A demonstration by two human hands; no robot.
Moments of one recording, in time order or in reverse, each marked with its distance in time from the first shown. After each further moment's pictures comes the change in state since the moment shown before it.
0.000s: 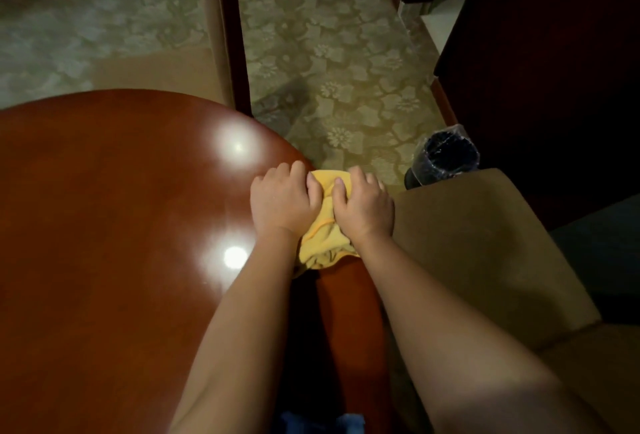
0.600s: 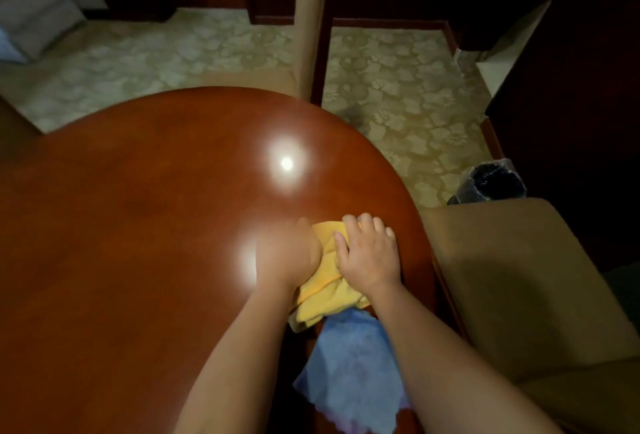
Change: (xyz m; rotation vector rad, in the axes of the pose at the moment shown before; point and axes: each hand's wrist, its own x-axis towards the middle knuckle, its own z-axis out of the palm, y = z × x) left_hand -0.157 -0.076 -0.091 0.049 0.007 -0.045; right_hand -0.149 -0.068 -0.005 -0.207 -0.050 -0.411
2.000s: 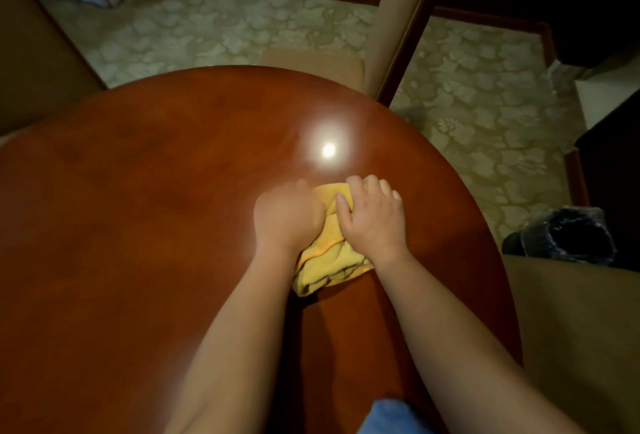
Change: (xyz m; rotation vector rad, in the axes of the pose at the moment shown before) left_hand 0.078 -0.102 0.028 0.105 0.151 -0.234; right_hand 0.144 -0.060 0.055 0.100 0.099 -0.248
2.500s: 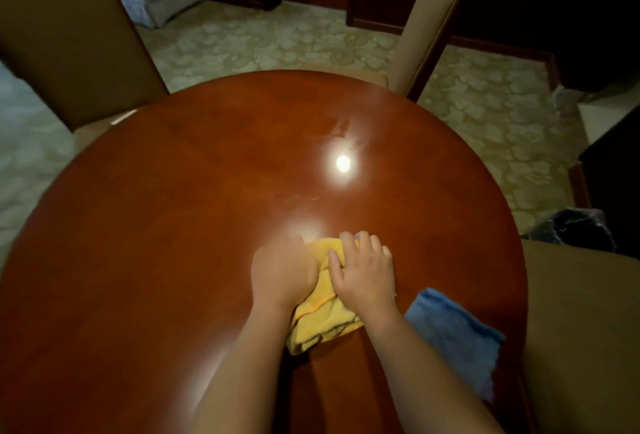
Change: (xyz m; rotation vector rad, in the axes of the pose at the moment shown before) left_hand -0.179 -0.052 -0.123 0.036 -0.081 -0.067; right_hand -0.170 -0.131 -0.047 0.006 -0.105 -0.020
